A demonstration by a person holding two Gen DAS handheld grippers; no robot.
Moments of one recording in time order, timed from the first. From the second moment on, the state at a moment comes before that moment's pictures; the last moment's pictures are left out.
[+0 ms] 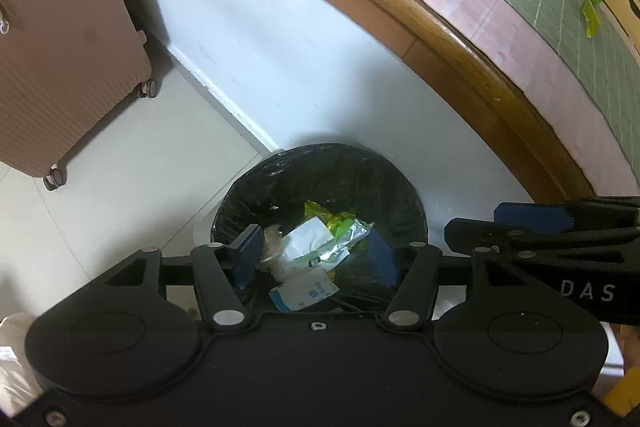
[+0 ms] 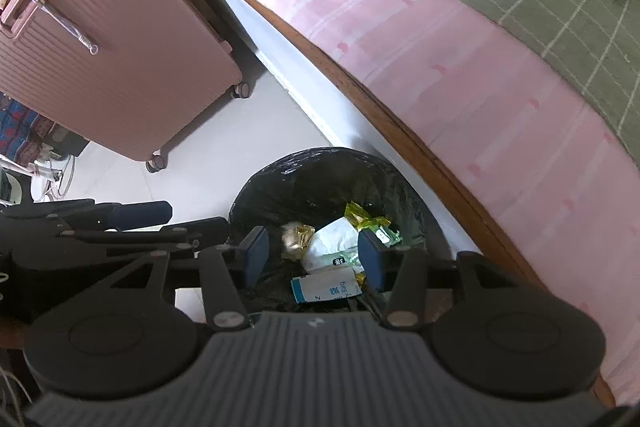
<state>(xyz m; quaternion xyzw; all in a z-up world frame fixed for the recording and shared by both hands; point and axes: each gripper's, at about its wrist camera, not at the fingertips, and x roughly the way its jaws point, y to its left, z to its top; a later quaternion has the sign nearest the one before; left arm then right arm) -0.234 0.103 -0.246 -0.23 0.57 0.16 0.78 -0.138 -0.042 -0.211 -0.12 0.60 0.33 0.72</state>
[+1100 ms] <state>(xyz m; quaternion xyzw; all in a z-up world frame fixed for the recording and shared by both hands) -0.162 0.071 -0.101 -0.17 0.43 0.13 0.88 -0.080 -0.125 -0.075 -0.01 0.50 0.23 0.84</state>
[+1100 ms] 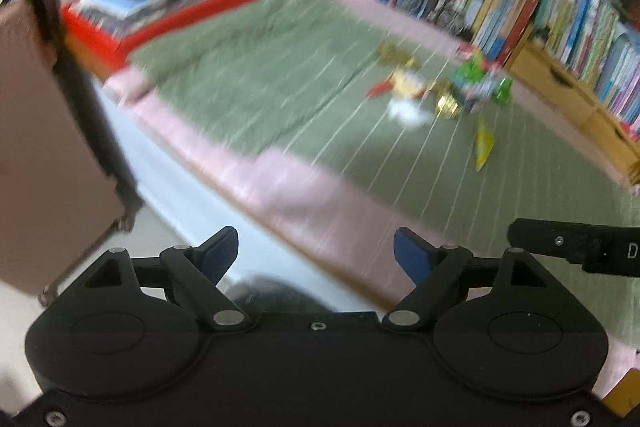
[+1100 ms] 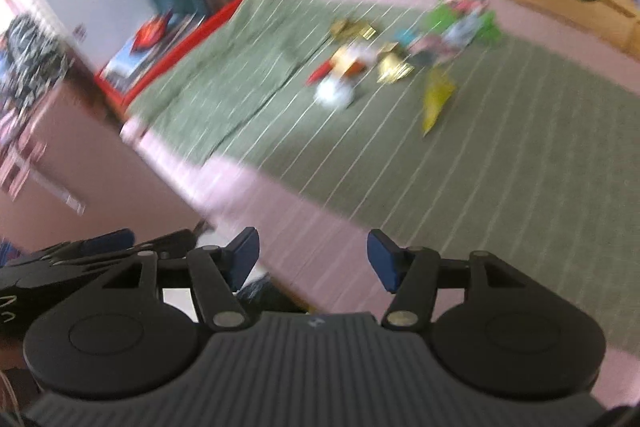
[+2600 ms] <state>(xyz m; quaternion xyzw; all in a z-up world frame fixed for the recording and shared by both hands) 0.084 0.030 -0.173 -0.14 0.49 0.07 0.86 0.118 -0.152 -0.163 -0.05 0.51 0.21 0.83</state>
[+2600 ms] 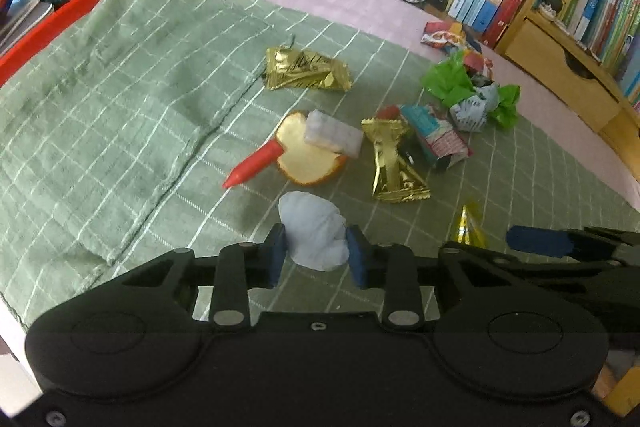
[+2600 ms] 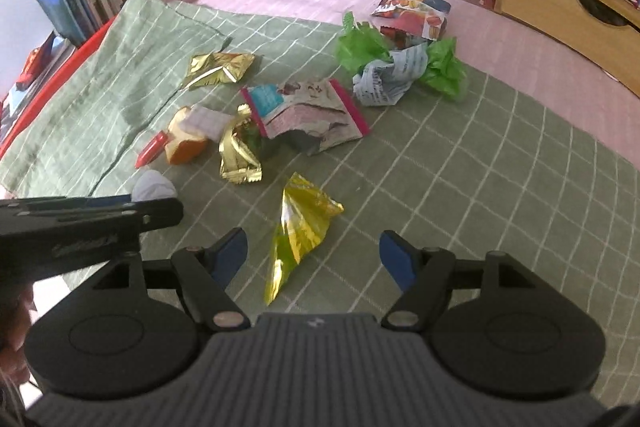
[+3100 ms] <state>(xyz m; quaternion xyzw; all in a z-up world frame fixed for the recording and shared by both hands) 0.078 0.022 -0.155 -0.14 0.47 0.07 0.87 0.124 -0.151 -0.173 -0.02 0.51 0.23 0.83</state>
